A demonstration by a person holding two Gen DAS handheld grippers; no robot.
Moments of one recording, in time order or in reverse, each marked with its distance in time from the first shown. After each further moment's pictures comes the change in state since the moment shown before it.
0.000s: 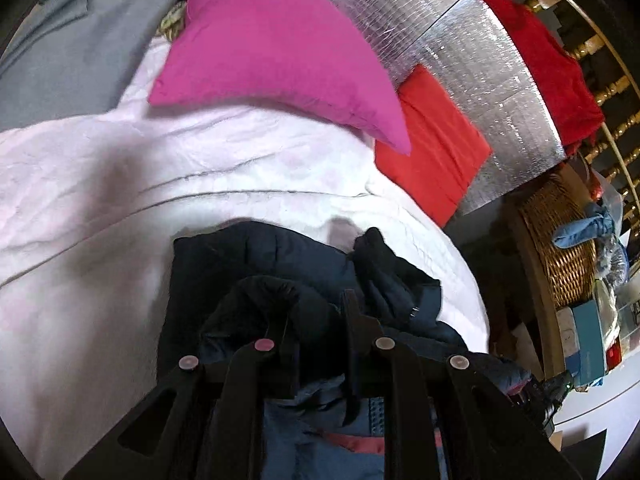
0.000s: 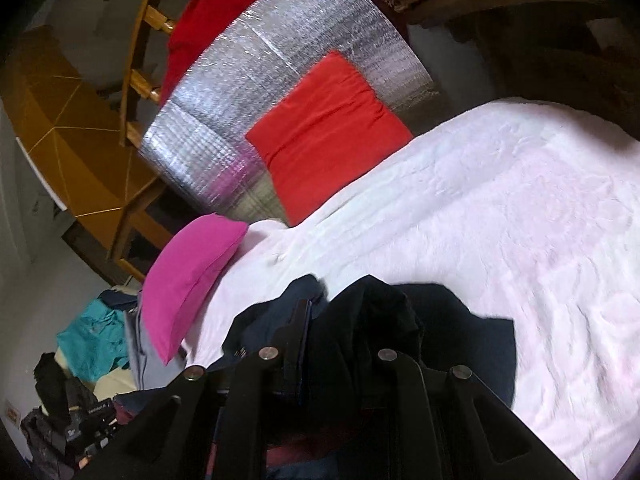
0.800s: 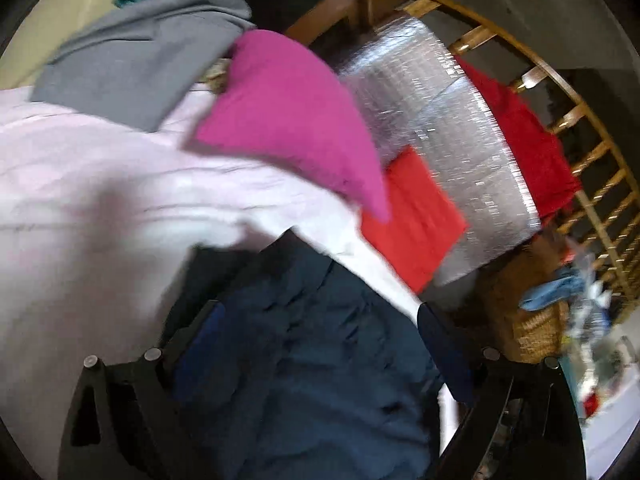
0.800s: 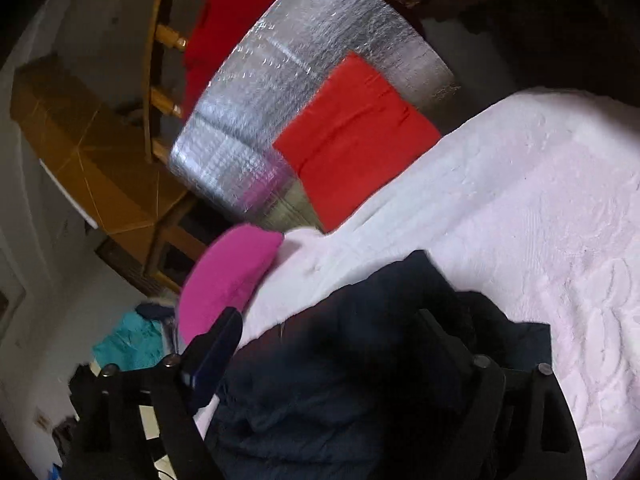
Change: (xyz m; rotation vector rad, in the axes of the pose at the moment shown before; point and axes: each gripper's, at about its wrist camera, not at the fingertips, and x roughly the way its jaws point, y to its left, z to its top) left arm -0.070 -0.010 -0.064 -0.136 -0.308 -0.023; right arm -0.022 0.018 -0.004 -0.023 0.028 0.120
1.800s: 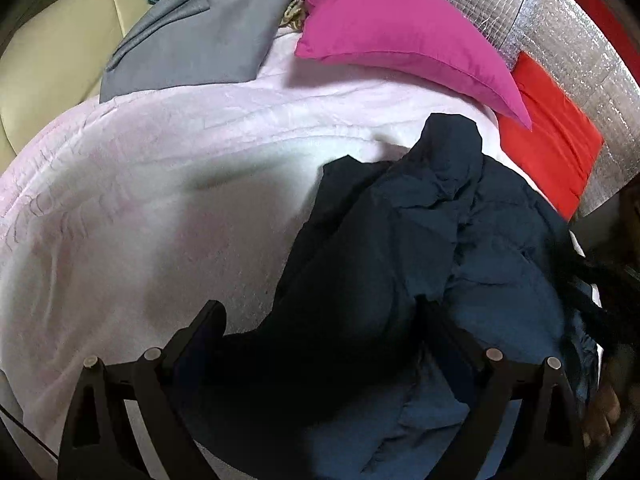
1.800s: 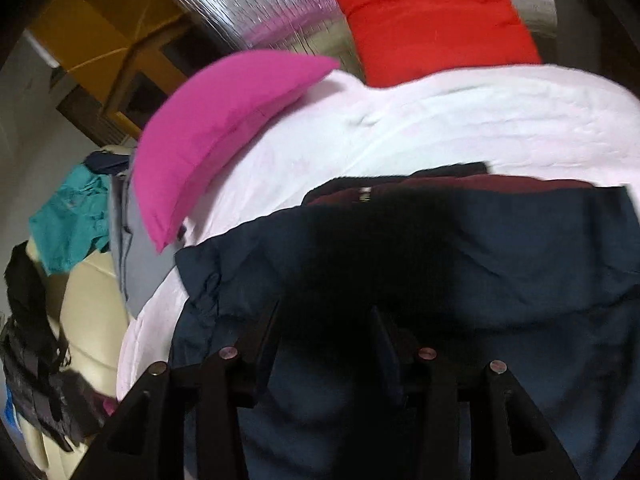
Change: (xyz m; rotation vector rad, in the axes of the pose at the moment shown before) left arm 0.051 0.028 -0.032 0.160 0.181 0.528; right arm 0.193 0.130 -0.048 -0.176 0.453 -0.152
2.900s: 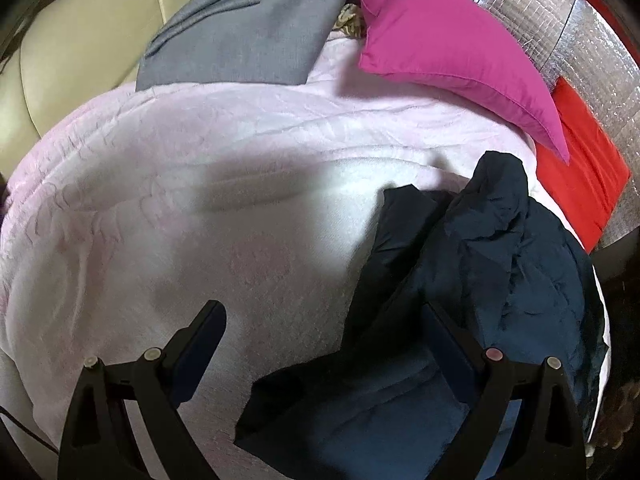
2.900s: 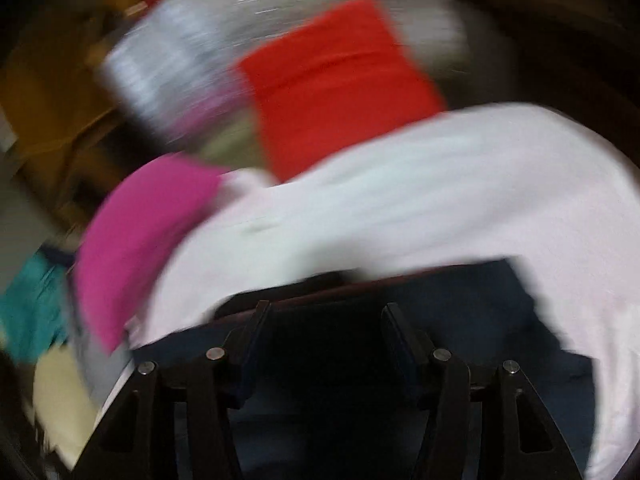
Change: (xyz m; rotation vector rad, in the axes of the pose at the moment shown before) left arm 0.003 0.029 0.018 -0.088 -0.001 0.084; right arm -0.073 -0.041 0.015 0.012 -0.242 -0.084
